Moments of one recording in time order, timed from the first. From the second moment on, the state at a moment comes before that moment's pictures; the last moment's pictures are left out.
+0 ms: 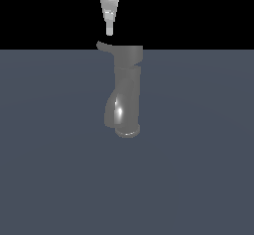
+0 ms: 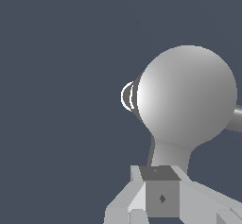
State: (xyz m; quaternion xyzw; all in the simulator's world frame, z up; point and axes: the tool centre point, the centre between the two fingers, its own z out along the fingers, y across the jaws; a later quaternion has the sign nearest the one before) arm 0.019 0.050 0.332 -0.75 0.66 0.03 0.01
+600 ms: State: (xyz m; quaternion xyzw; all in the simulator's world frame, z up) arm 0.046 0.059 0.302 -0.68 0.73 0.00 0.00
